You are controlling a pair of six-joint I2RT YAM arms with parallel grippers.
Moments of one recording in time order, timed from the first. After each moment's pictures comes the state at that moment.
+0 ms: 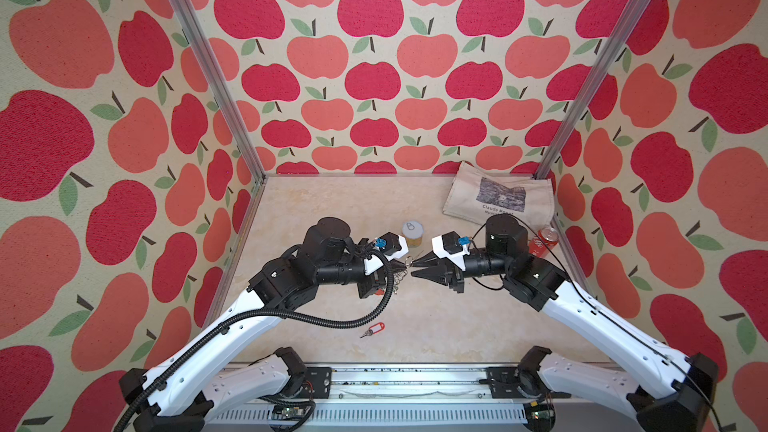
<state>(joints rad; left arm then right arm) -0.82 0.99 1.16 -0.64 0.47 0.36 0.80 1.05 0.95 -0.17 -0.88 -0.30</state>
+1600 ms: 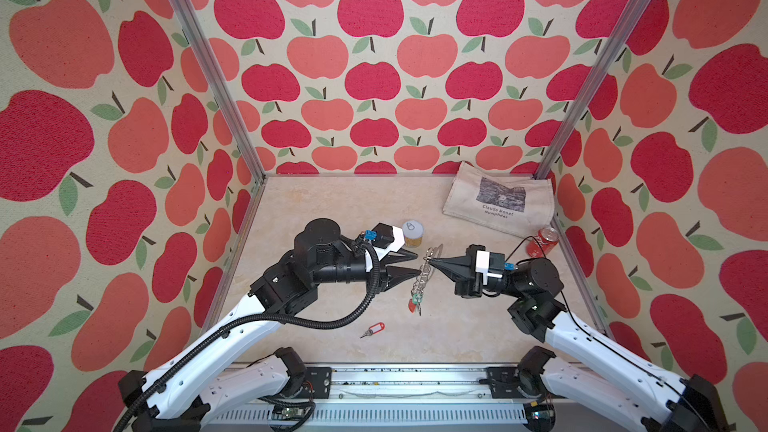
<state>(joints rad) -0.83 0.96 1.09 -0.31 0.64 0.13 0.77 0.86 0.52 0.74 -0.74 -0.04</state>
